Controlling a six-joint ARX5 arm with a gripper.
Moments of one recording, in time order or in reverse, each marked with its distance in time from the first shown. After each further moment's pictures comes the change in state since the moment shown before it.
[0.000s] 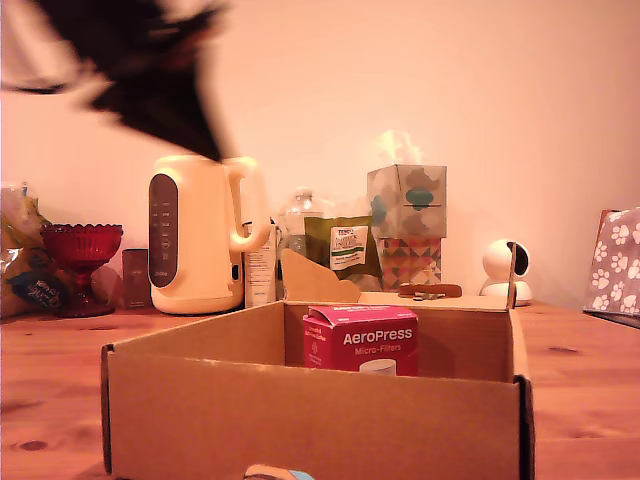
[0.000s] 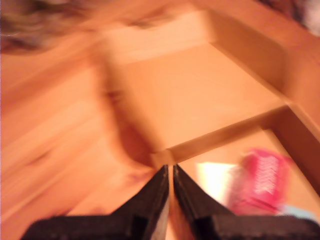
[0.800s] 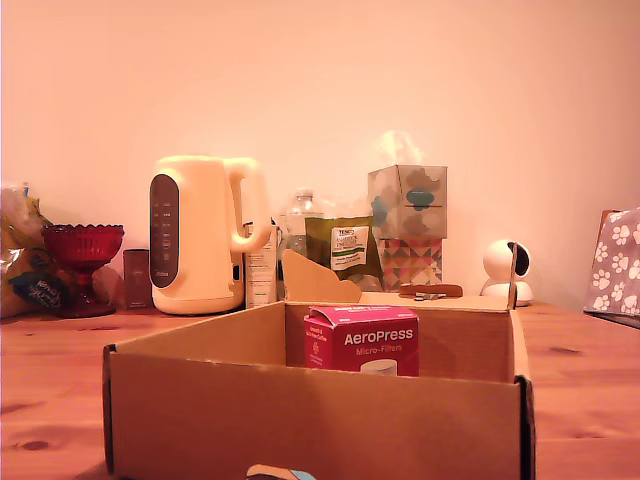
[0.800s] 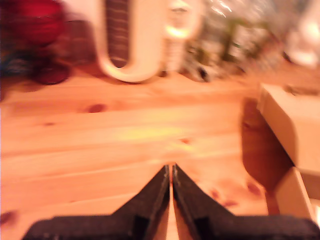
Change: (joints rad) arm 0.489 -0.581 -0.472 0.231 0.034 -0.165
